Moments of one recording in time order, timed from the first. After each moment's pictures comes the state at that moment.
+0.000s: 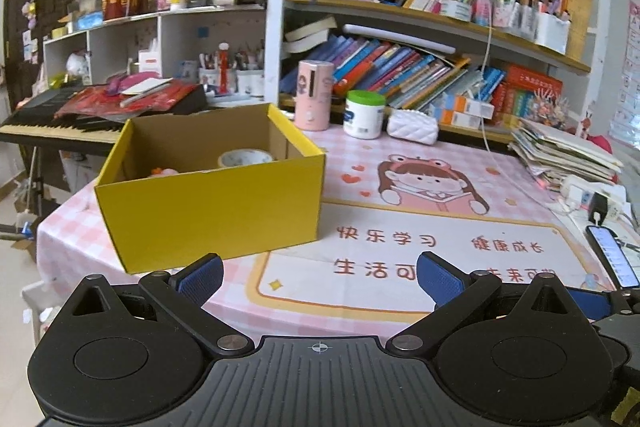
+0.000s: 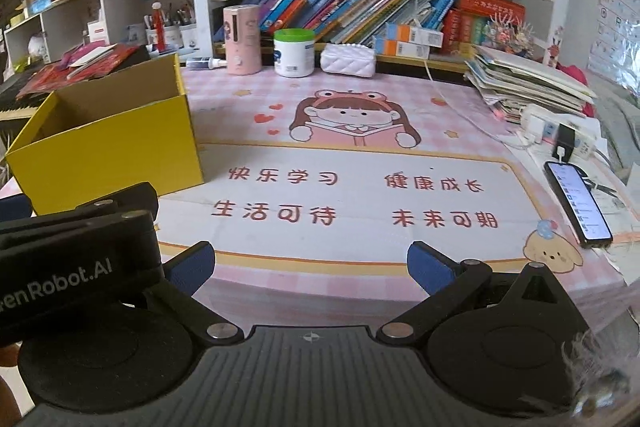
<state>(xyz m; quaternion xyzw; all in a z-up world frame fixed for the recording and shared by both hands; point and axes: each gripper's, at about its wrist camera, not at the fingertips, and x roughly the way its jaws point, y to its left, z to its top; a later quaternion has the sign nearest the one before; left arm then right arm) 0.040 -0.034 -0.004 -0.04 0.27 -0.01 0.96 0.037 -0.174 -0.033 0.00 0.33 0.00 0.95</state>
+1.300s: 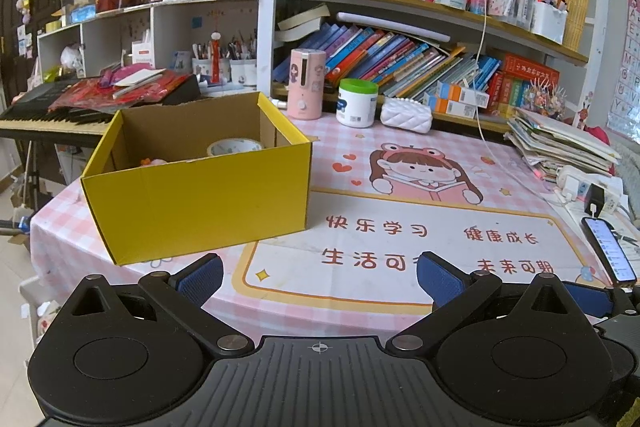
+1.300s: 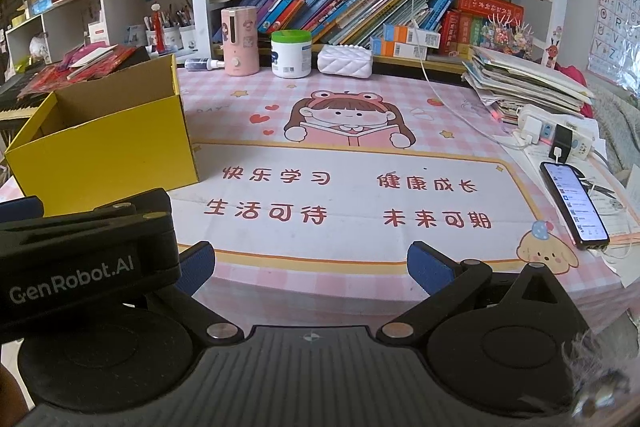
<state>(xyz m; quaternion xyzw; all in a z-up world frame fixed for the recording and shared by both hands) 0.042 -0.047 -0.008 -0.04 0.28 -0.01 0.96 0.033 -0.183 -0.033 0.00 0.33 0.00 0.95</state>
